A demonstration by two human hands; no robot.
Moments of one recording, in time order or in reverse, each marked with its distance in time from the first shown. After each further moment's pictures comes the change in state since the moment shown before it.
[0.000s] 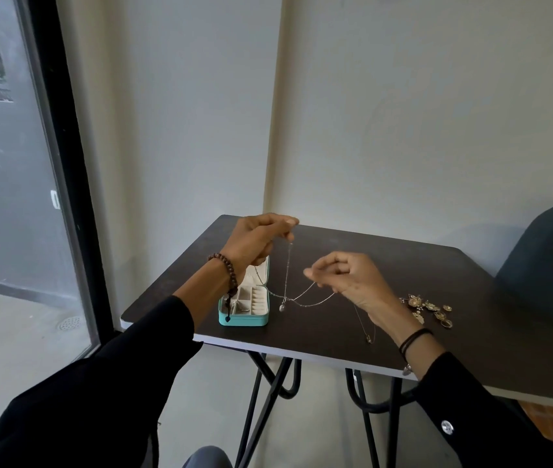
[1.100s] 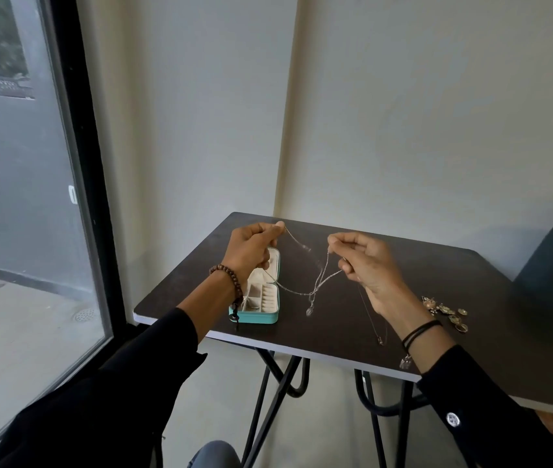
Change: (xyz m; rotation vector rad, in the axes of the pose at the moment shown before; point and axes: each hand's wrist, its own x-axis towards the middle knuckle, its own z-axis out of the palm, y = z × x) left_hand -0.009 -0.021 -0.007 -0.044 0.243 -0.027; right_hand 0.016 -0.010 0.005 0.353 0.142 0.039
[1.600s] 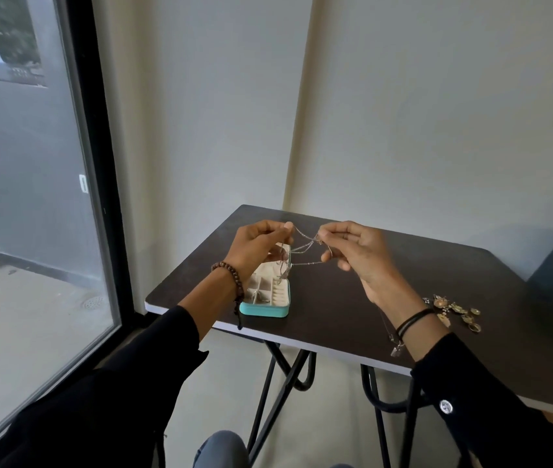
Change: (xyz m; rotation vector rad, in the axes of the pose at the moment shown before) left_hand 0.001 -0.012 -0.017 0.008 -0.069 -0.009; right_hand 0.004 -0.006 0.030 0.002 -0.079 -0.036
